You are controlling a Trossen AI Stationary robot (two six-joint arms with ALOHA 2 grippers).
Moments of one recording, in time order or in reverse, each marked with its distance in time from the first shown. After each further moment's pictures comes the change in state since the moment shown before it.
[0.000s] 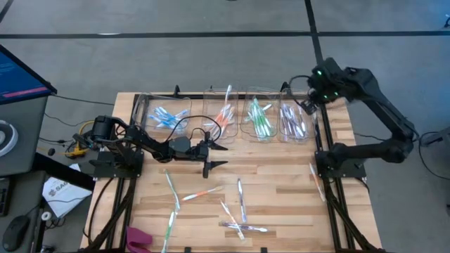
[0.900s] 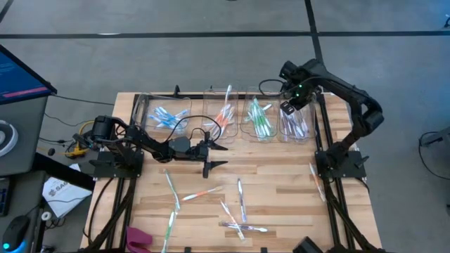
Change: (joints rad) left arm 0.000 0.000 -0.002 0.003 -0.002 0.003; right arm -0.069 0.450 -0.026 -0.020 -0.115 0.069
